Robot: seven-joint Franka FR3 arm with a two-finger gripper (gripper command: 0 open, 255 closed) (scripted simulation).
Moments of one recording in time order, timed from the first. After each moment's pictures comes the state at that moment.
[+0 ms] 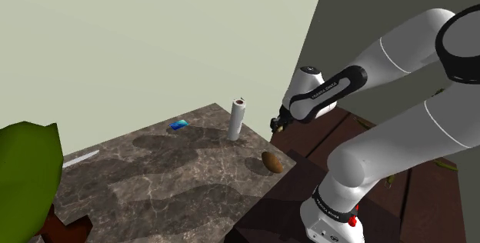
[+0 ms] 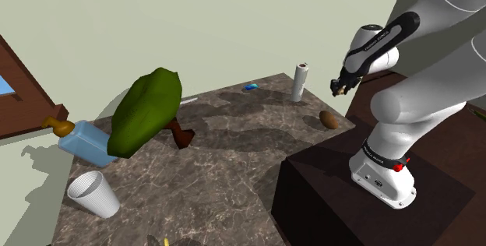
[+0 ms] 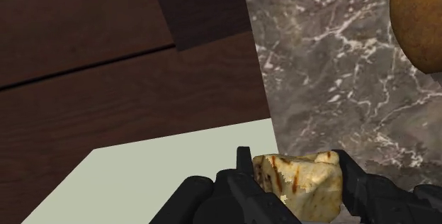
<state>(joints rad) -0.31 -0.41 -0.22 -2.99 -0.35 2.76 0.11</state>
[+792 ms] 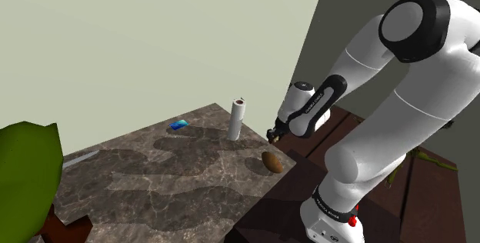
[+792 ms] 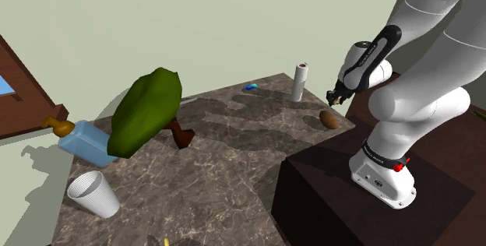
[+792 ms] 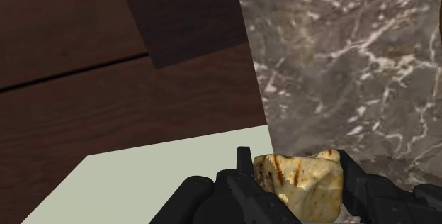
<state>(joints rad) -0.43 -0.12 -0.15 -2.98 -0.51 3.05 0.25</state>
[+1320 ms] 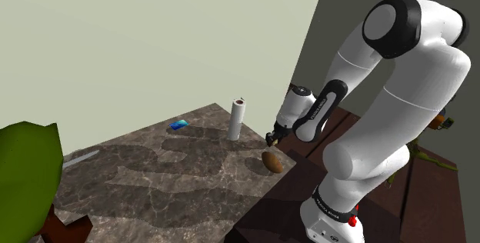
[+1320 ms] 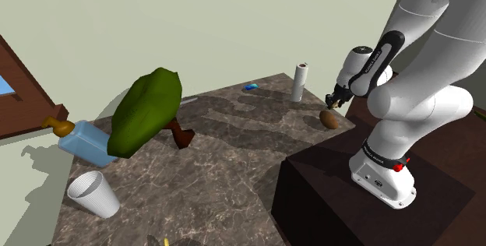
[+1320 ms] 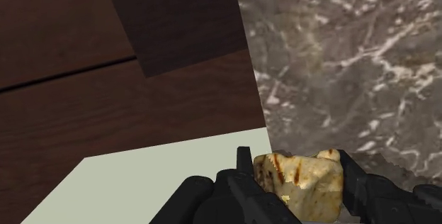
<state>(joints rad) -0.54 0.00 -0.11 -2.93 -0.80 3.12 0.48</state>
